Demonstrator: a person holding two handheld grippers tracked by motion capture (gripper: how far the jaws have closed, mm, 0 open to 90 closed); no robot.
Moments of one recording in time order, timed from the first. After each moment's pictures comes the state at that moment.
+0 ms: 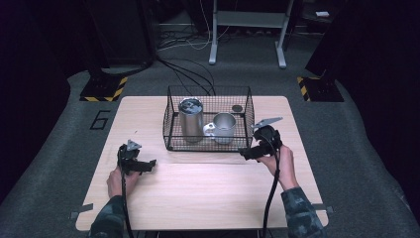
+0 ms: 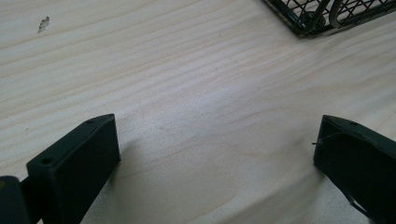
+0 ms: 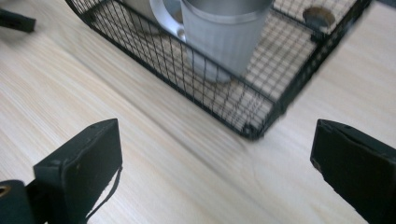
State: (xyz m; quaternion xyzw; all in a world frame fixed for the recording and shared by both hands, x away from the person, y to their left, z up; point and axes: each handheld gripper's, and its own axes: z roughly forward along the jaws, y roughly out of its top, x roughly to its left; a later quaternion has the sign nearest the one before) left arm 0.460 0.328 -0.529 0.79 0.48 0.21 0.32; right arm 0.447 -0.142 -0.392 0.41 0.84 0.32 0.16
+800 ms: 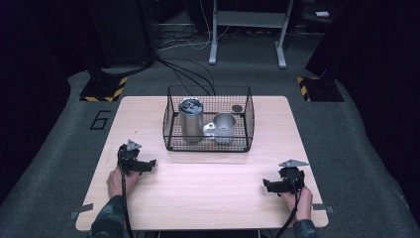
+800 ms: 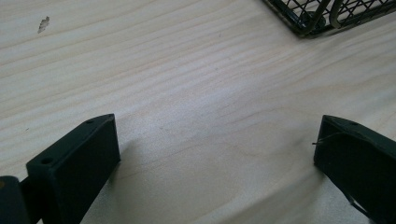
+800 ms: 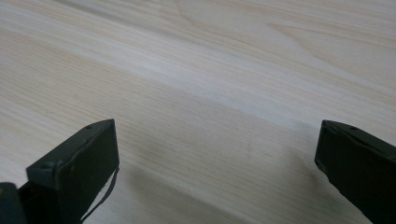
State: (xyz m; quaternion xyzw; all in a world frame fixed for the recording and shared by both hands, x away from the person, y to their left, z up) left arm 0.460 0.328 -0.530 0.79 0.48 0.21 0.32; right arm 0.389 -0.229 -0.518 0.52 0.77 0.31 0.18
